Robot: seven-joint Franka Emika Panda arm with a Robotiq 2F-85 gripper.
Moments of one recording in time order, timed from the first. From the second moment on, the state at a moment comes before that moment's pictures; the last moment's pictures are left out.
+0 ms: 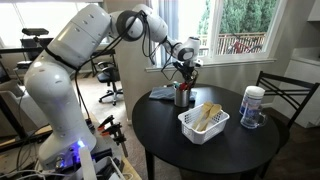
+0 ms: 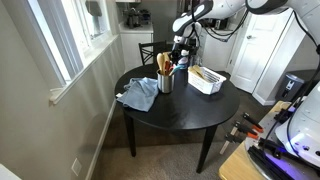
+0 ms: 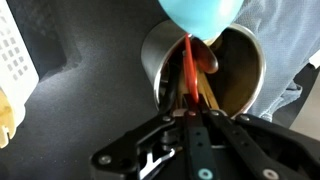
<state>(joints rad) -0.08 0.84 0.04 -1.34 0.25 2.28 0.08</state>
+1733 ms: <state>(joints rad) -0.09 0.69 0.02 -1.42 0.27 2.13 0.06</state>
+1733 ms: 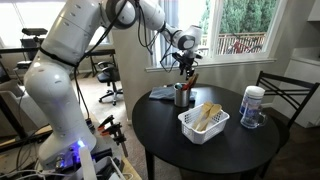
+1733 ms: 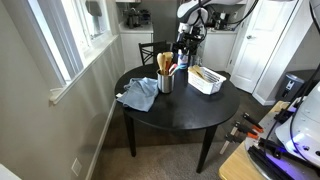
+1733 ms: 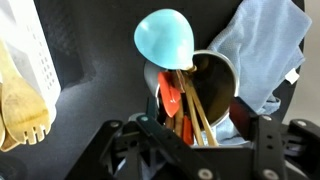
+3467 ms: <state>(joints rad) -0.09 0.85 0.02 -1.30 0.27 2.21 0.09</state>
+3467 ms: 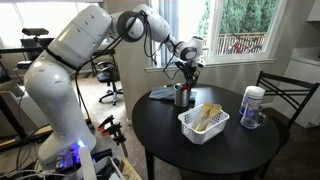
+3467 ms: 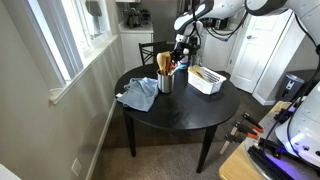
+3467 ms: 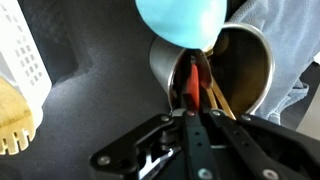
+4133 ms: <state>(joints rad) -0.08 0.72 0.02 -1.25 0.27 2.22 0.09</state>
